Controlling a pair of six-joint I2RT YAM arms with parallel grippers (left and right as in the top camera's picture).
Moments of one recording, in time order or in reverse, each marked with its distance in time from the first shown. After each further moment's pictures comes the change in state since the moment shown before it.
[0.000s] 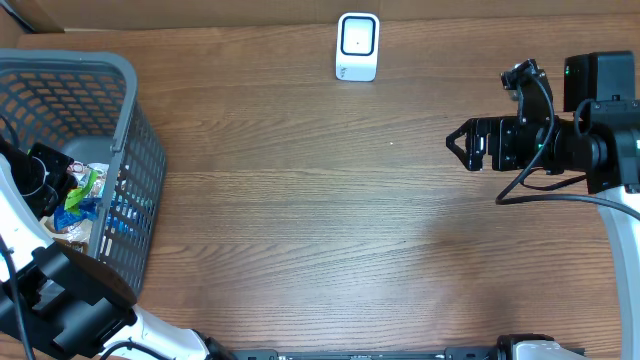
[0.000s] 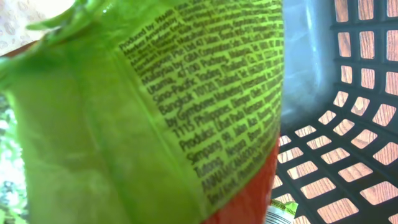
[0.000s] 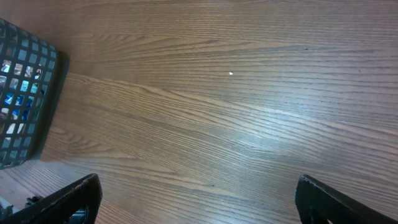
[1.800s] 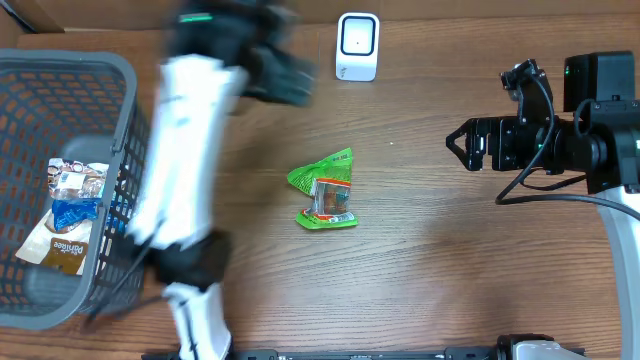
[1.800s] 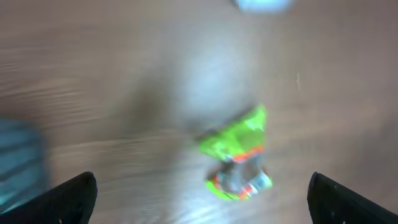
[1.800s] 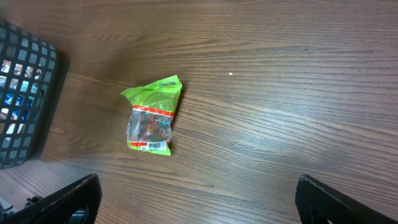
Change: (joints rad) left arm -0.911 0.151 0.745 -0.292 -0.045 0.255; right arm 0.000 0.000 -0.001 0.005 0.000 0.001
